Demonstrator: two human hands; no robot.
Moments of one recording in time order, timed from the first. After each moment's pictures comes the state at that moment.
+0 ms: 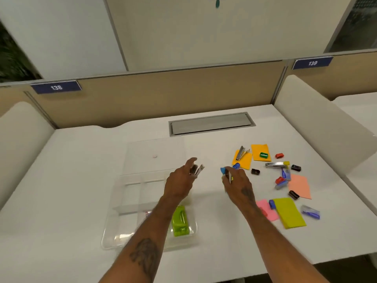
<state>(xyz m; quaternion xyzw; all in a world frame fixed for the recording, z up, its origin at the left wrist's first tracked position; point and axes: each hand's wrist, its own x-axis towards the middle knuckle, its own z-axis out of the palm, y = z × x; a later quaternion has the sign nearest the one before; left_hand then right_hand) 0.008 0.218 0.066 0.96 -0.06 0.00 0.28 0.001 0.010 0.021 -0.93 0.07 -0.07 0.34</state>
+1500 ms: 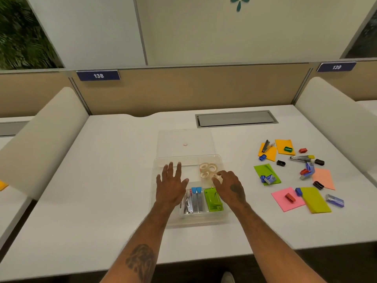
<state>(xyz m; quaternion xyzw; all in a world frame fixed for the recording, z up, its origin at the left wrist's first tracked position) -0.089 0.376 0.040 1.00 0.01 -0.03 0.09 -0.065 0.166 0.020 -0.95 0.05 0.00 0.30</state>
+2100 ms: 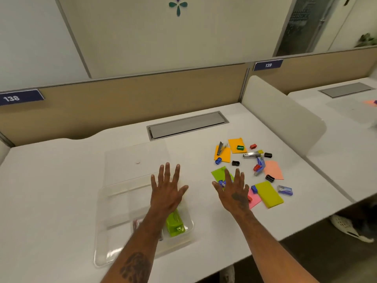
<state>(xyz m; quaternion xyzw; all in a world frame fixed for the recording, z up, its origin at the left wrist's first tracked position) -0.018 0.250 0.030 0.99 -0.13 0.00 0.07 -0.054 0.019 0.014 -0.96 0.19 0.01 0.18</state>
